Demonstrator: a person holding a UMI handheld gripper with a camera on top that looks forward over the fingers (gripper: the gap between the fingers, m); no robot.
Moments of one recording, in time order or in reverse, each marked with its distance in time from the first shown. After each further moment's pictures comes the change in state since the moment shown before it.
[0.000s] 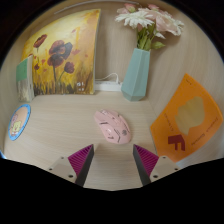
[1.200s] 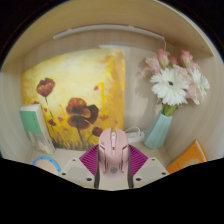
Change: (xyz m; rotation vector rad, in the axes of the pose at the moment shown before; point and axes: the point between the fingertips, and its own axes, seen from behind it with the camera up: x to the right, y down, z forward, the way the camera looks) arm -0.109 -0.217 -0.048 0.183 0.006 0.096
